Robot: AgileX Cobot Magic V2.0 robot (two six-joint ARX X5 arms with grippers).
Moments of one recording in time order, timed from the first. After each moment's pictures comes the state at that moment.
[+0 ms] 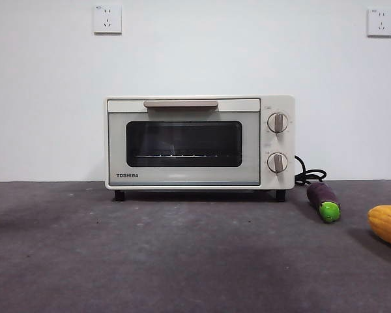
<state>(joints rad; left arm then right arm) 0.03 0.73 0.83 -0.27 0.46 -0.22 -0.03 0.42 0.78 -0.49 -0.30 0.36</state>
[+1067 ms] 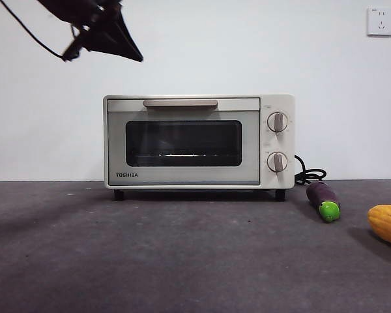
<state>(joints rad) -0.23 1.77 1.70 -0.52 0.53 -0.29 -0.03 0.87 1.19 -0.88 -0.51 0.27</state>
